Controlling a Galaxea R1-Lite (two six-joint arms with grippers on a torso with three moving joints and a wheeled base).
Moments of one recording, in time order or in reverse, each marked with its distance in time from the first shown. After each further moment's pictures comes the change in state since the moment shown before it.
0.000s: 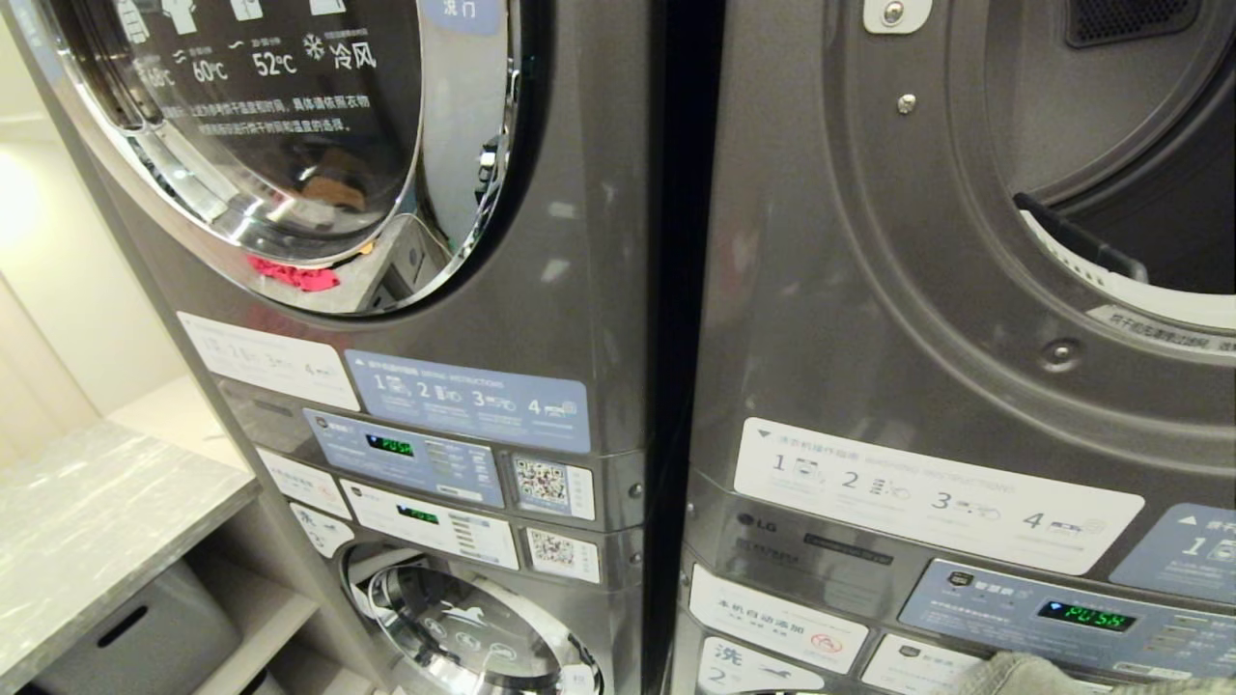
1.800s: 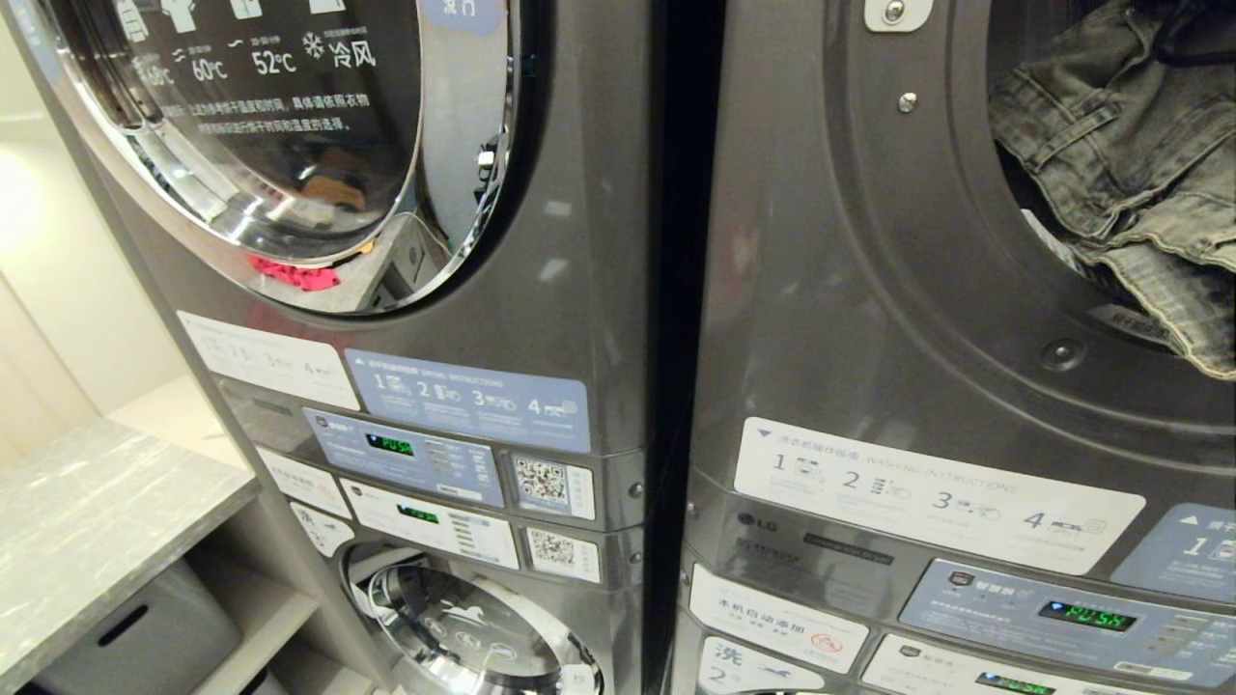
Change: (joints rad) left arm 0.000 0.000 0.002 -0.014 0.026 -0.056; right arm 0.000 1.748 -1.660 -0.490 -0.250 -0.017
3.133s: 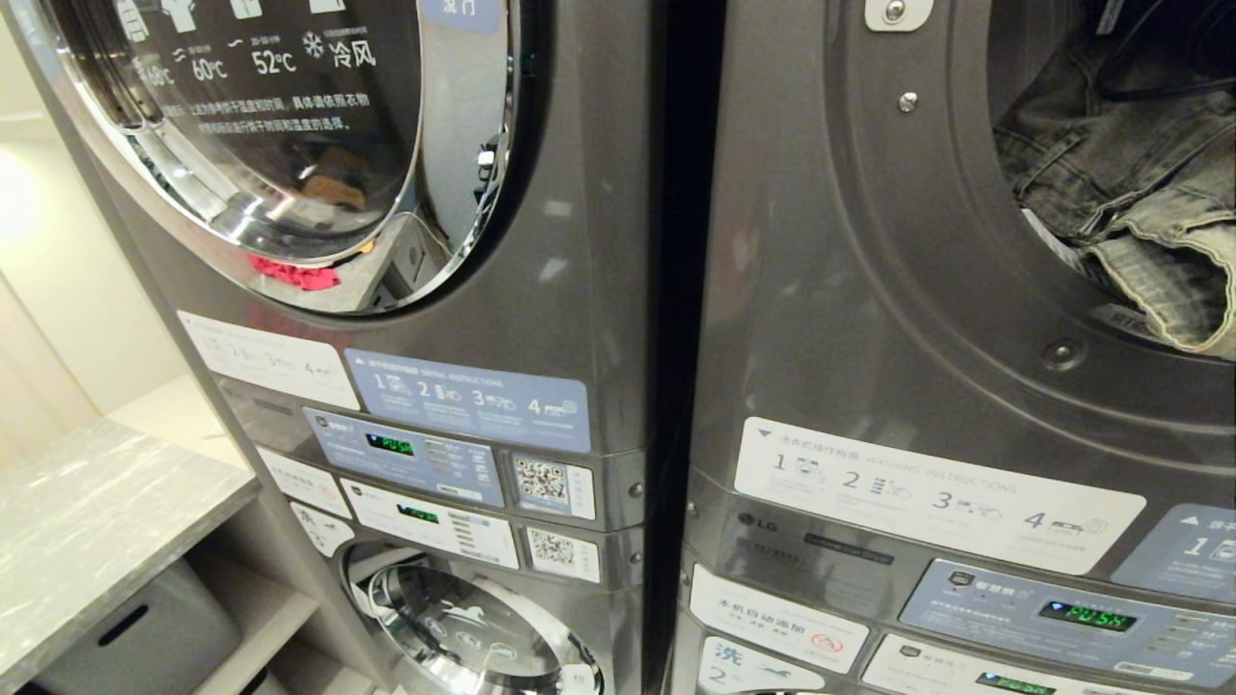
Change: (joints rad) left arm 0.000 0.000 0.001 -0.003 0.000 -0.002; right arm 0.004 0.068 -0.030 -0.027 0.032 0.001
